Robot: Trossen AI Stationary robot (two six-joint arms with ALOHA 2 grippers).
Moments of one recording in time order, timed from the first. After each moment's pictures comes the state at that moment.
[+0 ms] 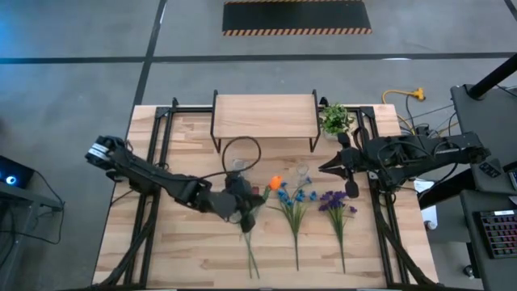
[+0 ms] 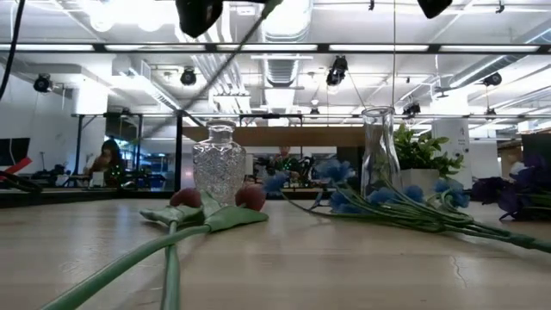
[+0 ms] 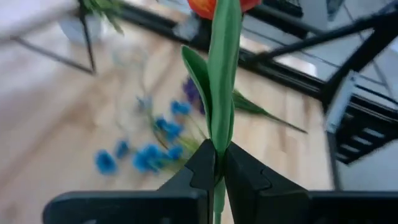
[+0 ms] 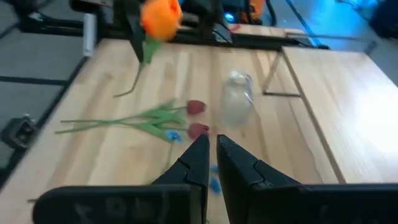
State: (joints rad) left arm -0.39 1.50 1.18 -0.17 -0.51 -0.57; right arm 0.18 0.83 0.94 -0.60 0.15 0.06
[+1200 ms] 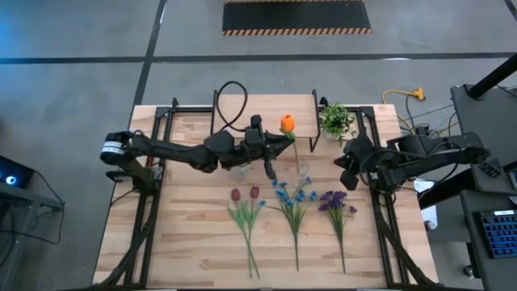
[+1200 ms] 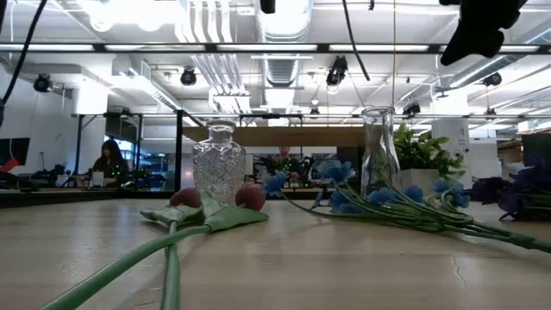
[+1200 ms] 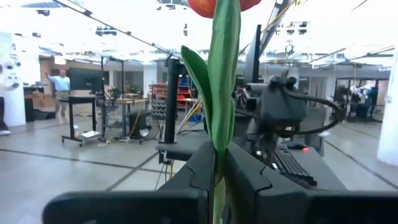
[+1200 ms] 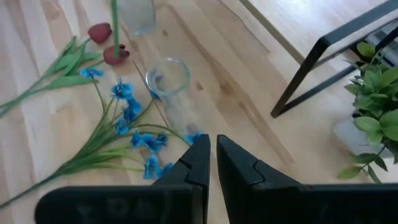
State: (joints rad) left arm -0.02 1.62 1.23 0.71 -0.24 0.01; right arm 0.18 0.81 0.92 -1.02 0.37 0.61
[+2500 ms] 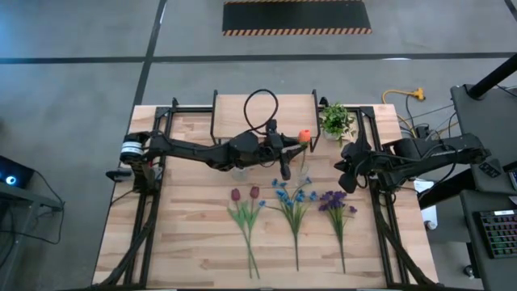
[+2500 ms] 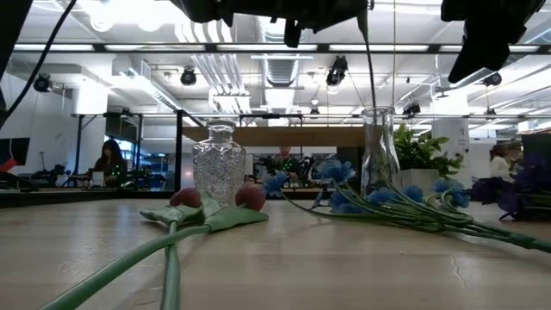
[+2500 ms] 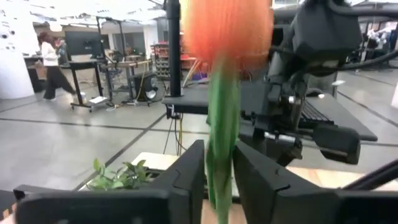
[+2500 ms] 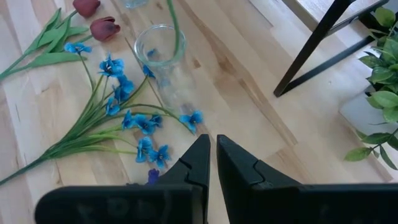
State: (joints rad) left arm 0.02 1.79 1.33 0.58 -0.21 0.03; right arm 0.18 0.81 0.85 -1.01 0.34 0.64
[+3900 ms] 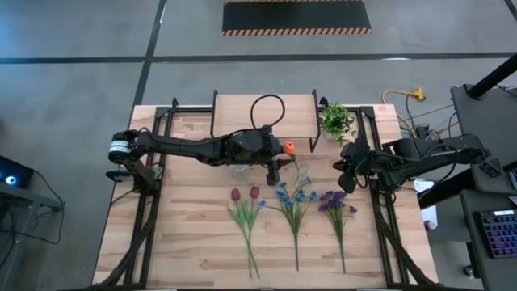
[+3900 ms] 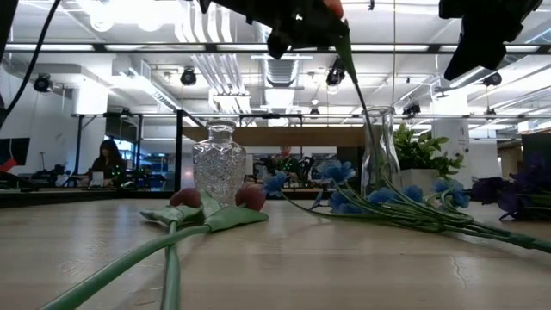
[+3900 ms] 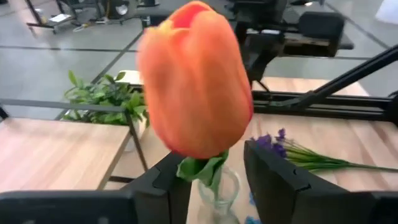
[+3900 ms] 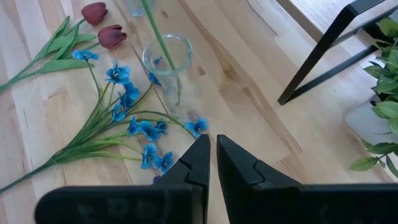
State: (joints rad) left arm 0.03 1.68 1.35 0.06 -0.11 -0.02; right arm 0.18 0.81 0.85 -0.98 0.34 0.62
